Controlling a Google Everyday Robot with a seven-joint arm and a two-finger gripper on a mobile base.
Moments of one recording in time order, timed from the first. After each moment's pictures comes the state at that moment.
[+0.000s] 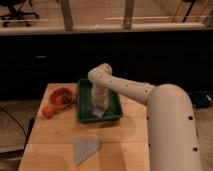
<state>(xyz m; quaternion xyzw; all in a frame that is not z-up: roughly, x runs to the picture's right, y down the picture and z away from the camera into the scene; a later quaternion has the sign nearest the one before) -0.007 0.094 0.894 -0.28 -0.23 -0.49 0.80</state>
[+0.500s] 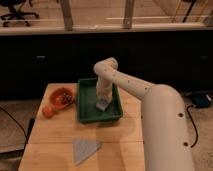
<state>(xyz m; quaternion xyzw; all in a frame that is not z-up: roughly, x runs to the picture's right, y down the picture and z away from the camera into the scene) -0.035 0.061 0.921 -0.27 -0.24 -0.49 0.79</state>
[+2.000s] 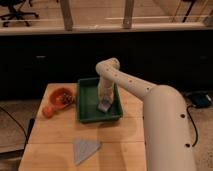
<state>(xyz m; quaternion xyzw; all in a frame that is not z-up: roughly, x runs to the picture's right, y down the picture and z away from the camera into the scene) -0.006 0.070 0.913 -0.28 -0.25 -0.52 0.77</state>
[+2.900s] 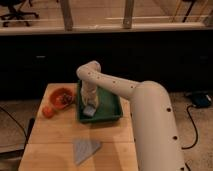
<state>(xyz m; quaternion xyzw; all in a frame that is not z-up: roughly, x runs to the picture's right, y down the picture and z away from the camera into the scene) -0.081 0.102 0.887 -0.28 -0.29 -0.56 0.73</state>
